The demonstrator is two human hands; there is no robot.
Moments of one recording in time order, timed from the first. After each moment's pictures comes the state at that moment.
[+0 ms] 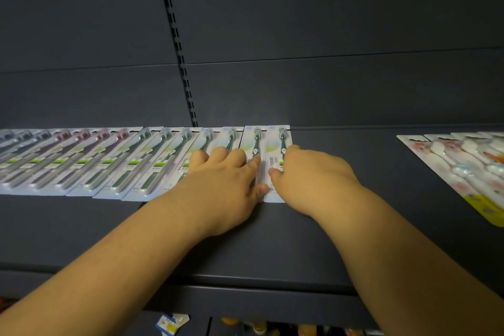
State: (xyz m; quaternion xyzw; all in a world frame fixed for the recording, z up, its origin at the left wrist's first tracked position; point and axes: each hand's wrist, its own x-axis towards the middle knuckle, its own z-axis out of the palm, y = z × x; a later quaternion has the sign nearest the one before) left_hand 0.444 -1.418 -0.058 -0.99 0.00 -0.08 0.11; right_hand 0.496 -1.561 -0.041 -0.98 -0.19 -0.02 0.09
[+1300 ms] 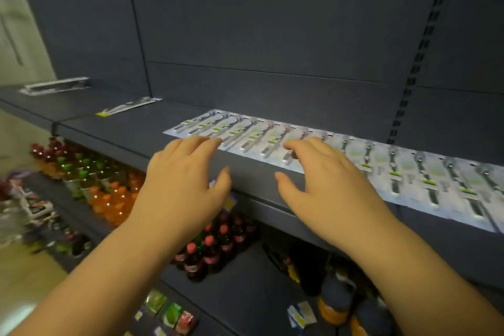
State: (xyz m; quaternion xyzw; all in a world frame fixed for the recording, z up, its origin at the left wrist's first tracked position) left_hand 0.153 -1.134 -0.037 -0.91 -0.28 -0.31 0.01; right_hand 0.287 -1.296 -0.024 -0.81 -0.50 -0.17 0.24
